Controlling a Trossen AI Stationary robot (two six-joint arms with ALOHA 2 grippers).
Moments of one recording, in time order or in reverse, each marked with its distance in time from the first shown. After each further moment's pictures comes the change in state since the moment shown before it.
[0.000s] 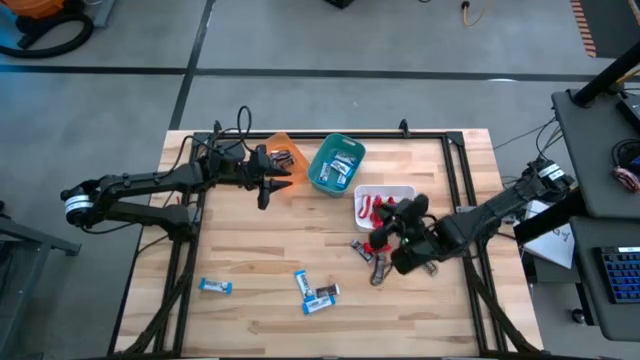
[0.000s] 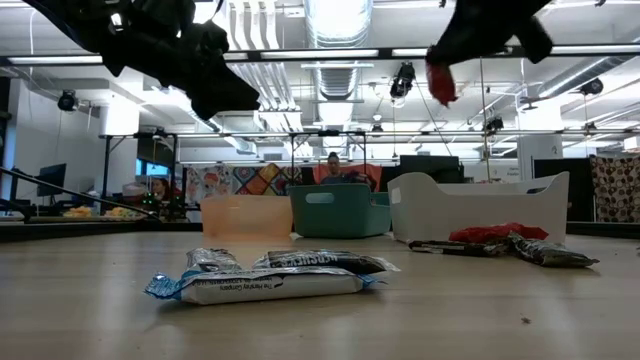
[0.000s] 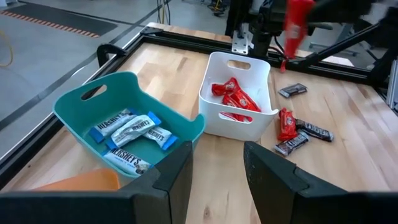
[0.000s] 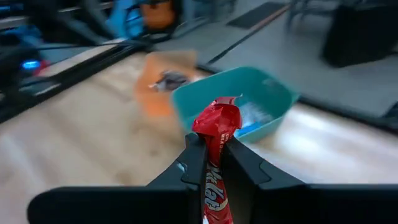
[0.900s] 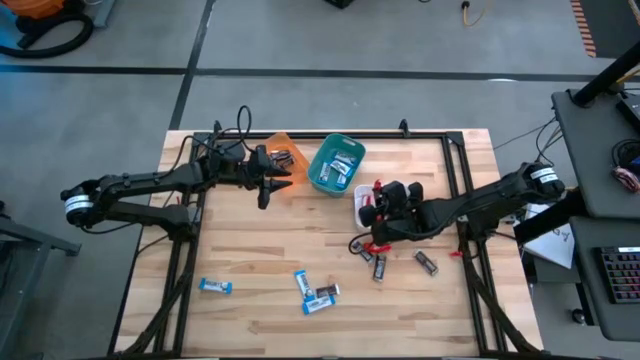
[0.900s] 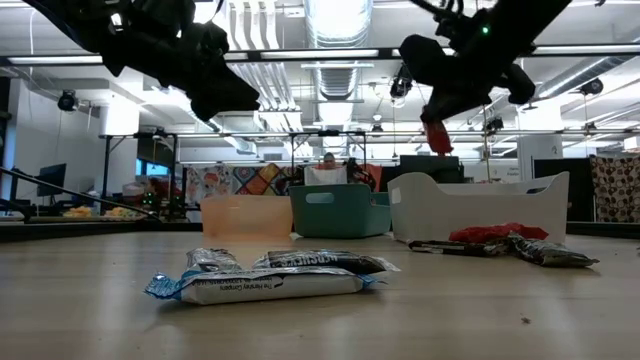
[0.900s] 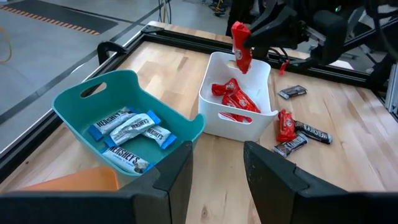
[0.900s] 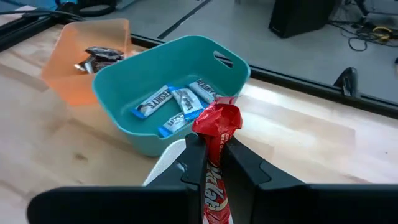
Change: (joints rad) left arm 0.000 0.000 0.000 -0.001 0.000 -0.021; right arm -0.226 0.079 -0.044 -0.014 -0.101 0.046
